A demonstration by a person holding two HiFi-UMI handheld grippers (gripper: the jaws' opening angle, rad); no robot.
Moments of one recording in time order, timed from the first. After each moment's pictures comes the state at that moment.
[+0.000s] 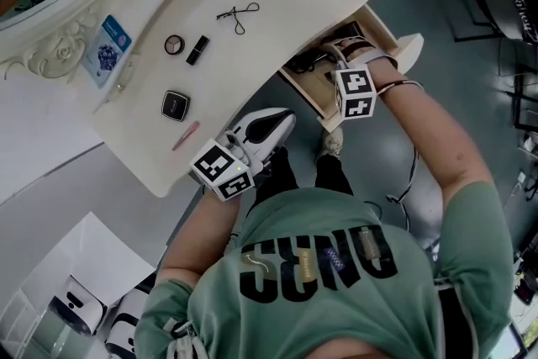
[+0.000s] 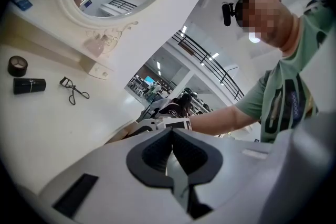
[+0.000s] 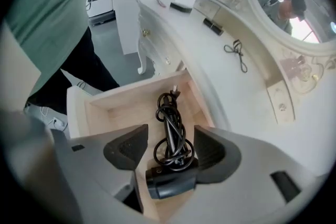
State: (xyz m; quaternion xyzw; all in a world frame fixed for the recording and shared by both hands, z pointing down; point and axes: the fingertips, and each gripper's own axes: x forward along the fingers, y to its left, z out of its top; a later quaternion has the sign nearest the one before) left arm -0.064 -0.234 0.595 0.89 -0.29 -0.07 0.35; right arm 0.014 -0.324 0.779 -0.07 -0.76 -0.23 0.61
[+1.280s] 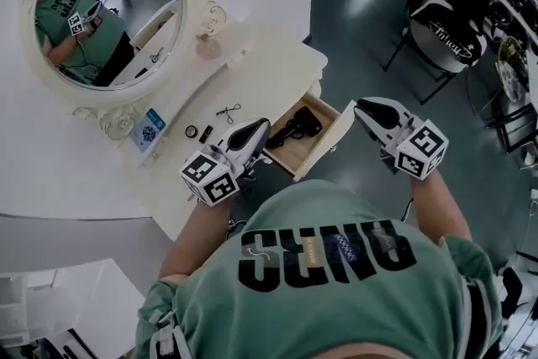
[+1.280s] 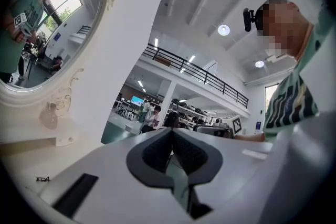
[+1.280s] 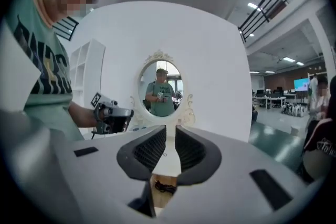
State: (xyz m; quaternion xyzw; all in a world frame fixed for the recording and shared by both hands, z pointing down) left arm -0.013 -0.251 0.343 0.94 -0.28 -0.09 0.17; right arm 0.172 -0.269 0.330 0.33 -0.94 0.04 0.08
